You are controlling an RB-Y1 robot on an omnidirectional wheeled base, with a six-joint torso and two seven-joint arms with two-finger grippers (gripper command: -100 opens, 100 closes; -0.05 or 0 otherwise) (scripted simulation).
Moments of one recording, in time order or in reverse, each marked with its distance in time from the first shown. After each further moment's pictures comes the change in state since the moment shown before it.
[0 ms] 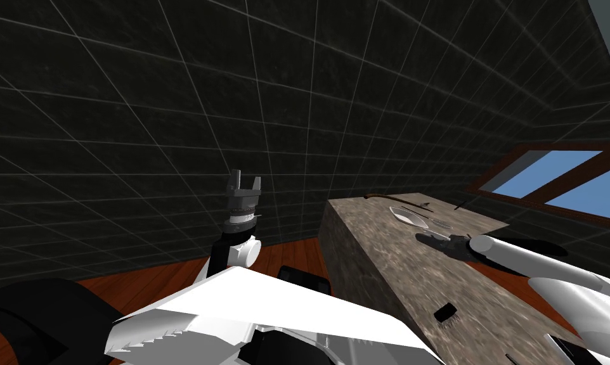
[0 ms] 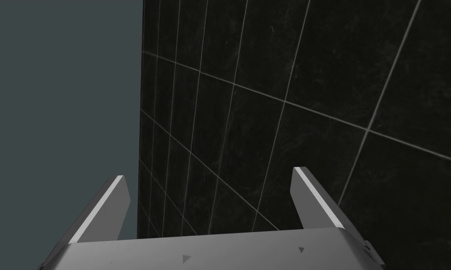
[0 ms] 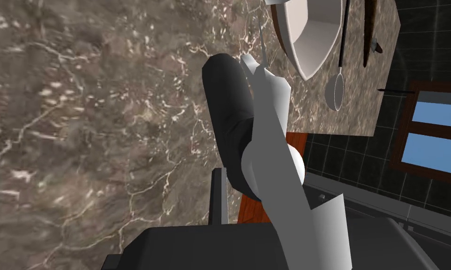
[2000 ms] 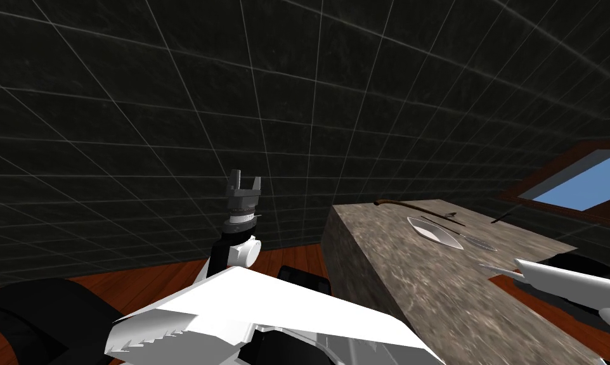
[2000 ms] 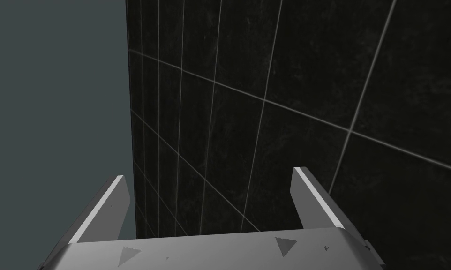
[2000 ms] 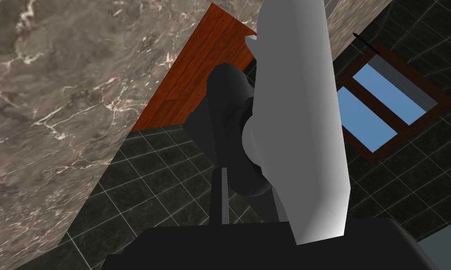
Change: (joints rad) left arm 0.000 0.000 0.000 0.000 0.000 0.000 0.000; right arm 0.037 -0.083 0.002 0.141 0.547 -0.045 0.066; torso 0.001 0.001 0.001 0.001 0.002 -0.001
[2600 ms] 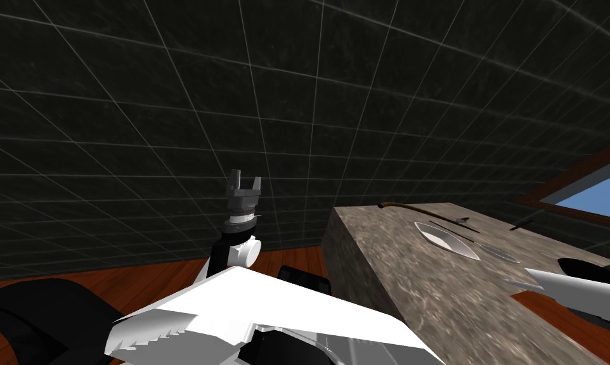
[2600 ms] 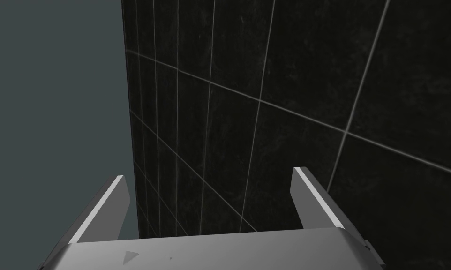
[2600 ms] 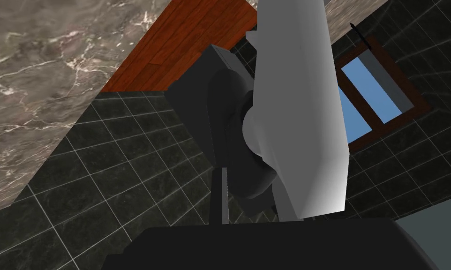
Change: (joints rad) left arm 0.000 0.000 0.000 0.000 0.000 0.000 0.000; right arm 0.030 -0.015 0.009 0.008 0.153 0.000 -0.003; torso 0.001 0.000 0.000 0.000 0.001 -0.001
